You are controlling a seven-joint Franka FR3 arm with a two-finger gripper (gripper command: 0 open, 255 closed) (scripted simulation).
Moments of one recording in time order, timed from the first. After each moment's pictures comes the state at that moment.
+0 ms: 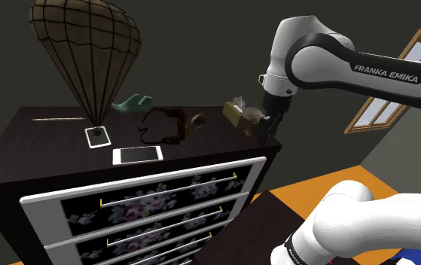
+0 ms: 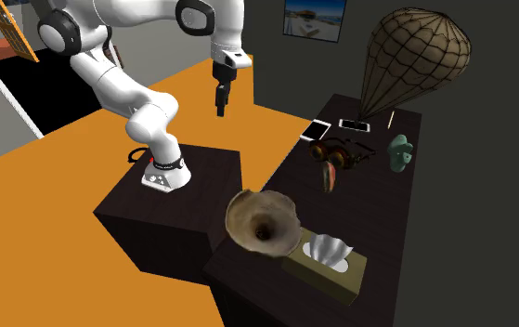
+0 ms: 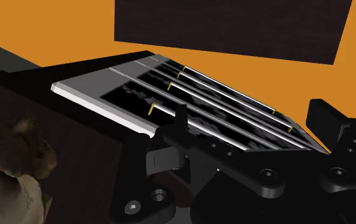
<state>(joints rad) -0.01 -0.79 0.07 -2.43 -0.04 1.51 -0.12</state>
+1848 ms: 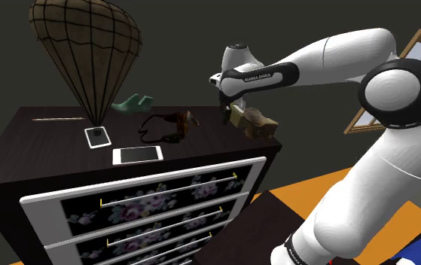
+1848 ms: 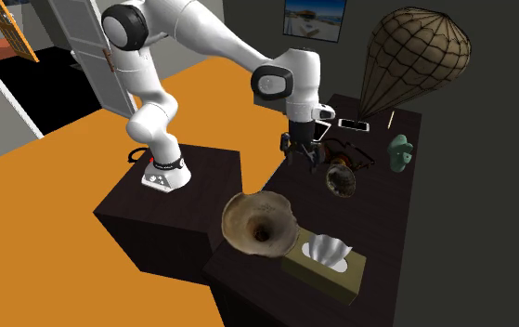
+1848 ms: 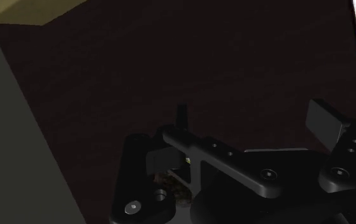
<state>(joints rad) 0.02 -0.02 -0.17 -2.09 -0.29 2.20 -0.92</state>
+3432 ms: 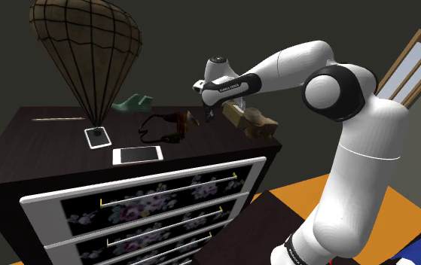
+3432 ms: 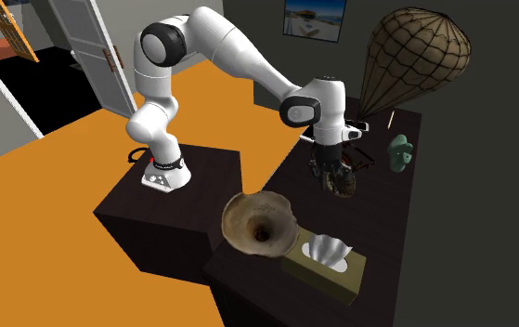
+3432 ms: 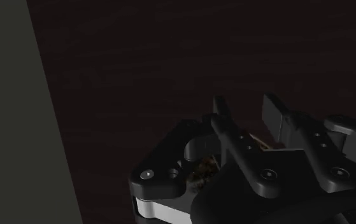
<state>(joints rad) 0.00 0.30 -0.16 -1.87 -0.27 2.38 -1.11</state>
